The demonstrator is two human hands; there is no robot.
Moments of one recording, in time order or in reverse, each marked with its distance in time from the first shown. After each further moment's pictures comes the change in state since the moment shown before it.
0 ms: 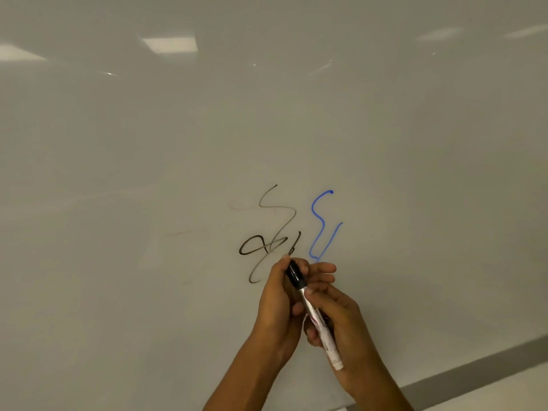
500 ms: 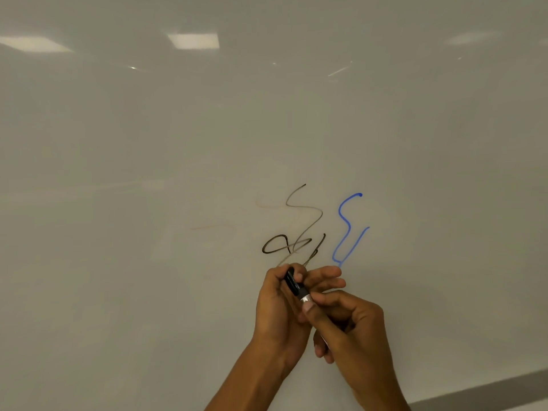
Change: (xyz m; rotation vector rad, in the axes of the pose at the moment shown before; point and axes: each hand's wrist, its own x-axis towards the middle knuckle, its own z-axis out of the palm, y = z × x) left_hand -0.019 0.021 -0.011 -0.243 0.010 -0.025; right_hand -0.017 -0.005 0.017 -0.339 -0.044 -0.321
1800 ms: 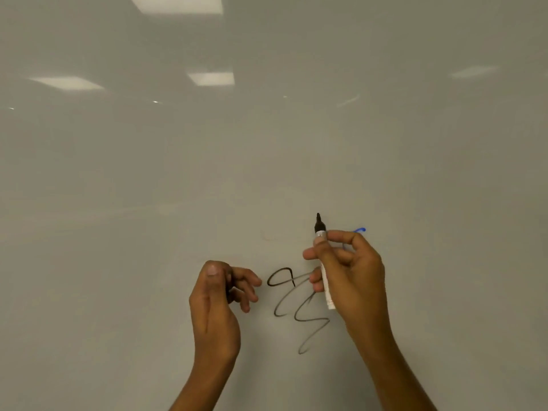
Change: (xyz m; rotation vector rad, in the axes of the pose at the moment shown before) left_hand -0.015 0.067 -0.013 0.802 0.334 1.008; right_hand 0.078 -0.056 0.015 0.084 0.106 -0.183
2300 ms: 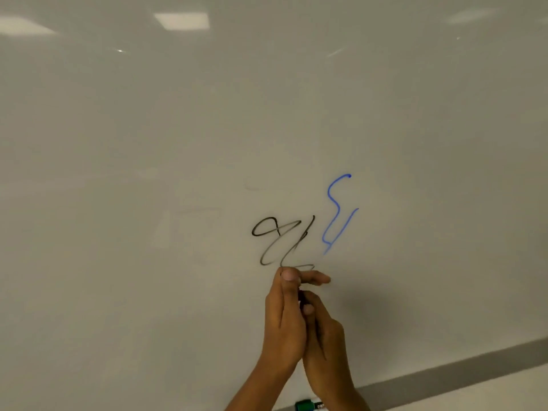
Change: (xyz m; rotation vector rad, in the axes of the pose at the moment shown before) left_hand -0.097 -0.045 0.048 -0.016 -0.281 -0.285; right_hand -0.118 0.126 -0.022 -0.188 -0.144 0.088
